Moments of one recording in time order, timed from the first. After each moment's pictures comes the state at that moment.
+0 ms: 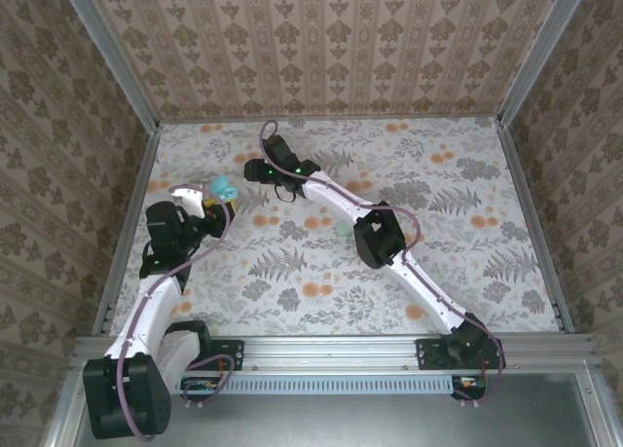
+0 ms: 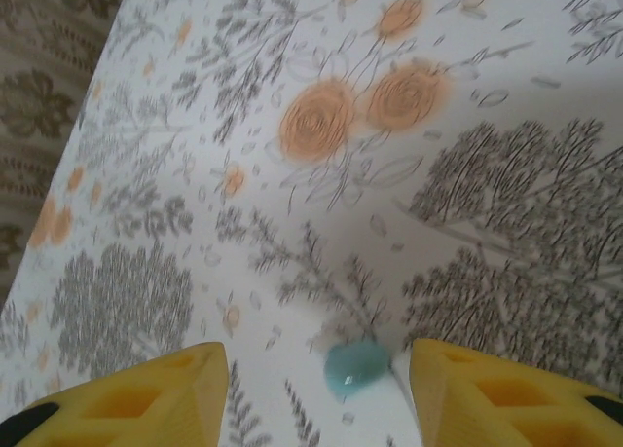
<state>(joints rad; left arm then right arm) 0.01 0.90 0.45 0.11 0.55 -0.15 0.70 2.86 2.69 -0.41 -0.08 0.68</state>
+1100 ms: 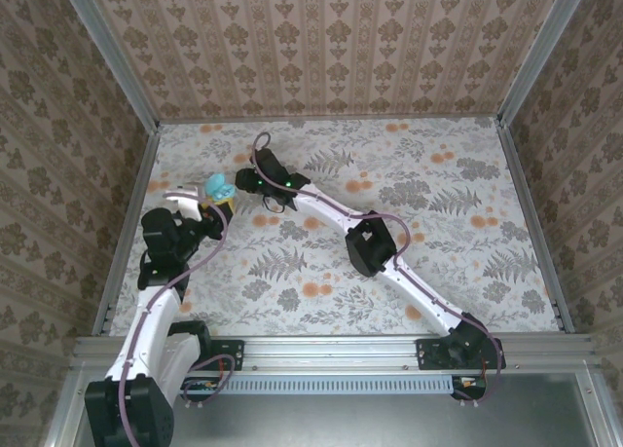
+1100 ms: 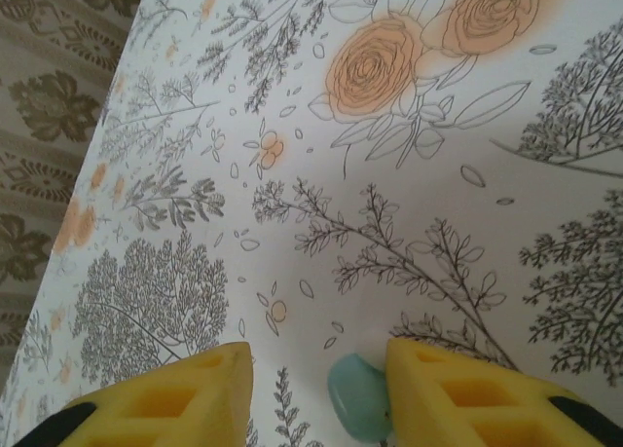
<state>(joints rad) 0.01 0.78 0.42 0.13 0.55 -0.18 0.76 2.96 2.77 -0.36 -0.05 0.76</state>
